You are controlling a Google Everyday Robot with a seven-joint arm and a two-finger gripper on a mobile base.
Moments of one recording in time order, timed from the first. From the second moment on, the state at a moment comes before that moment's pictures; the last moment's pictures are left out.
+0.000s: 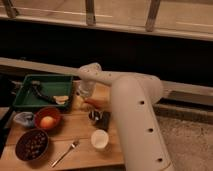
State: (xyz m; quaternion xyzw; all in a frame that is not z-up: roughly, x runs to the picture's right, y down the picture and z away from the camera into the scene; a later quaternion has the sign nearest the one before) arm -0.123 0.078 0.935 -0.38 0.02 0.36 0.85
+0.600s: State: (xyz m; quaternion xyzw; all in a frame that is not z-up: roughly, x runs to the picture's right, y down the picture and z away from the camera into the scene) arm -0.118 0.080 0.935 -0.38 0.02 0.36 0.85
